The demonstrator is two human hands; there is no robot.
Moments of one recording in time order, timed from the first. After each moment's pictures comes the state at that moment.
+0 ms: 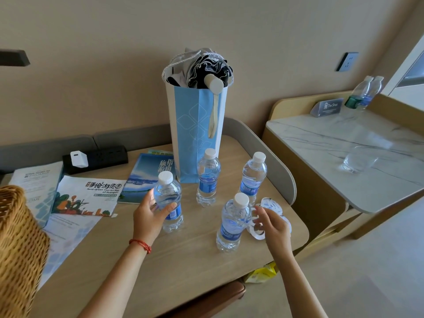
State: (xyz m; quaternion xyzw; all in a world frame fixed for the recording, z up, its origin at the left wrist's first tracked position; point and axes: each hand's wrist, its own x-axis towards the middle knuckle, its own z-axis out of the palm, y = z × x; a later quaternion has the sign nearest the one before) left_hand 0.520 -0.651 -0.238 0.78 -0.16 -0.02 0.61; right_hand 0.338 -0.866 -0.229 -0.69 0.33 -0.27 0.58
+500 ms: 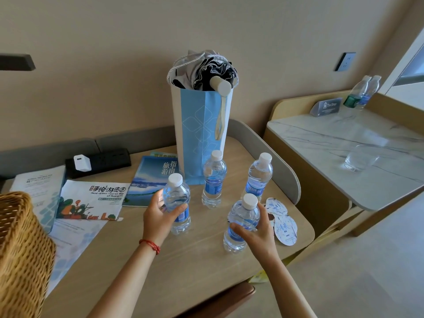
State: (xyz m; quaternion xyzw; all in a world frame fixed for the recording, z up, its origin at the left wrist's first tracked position) left_hand 0.528 -0.651 -0.238 0.75 -0.14 -0.07 0.64; right_hand 0.360 -0.822 -0.231 -0.73 0.26 -0.24 0.59
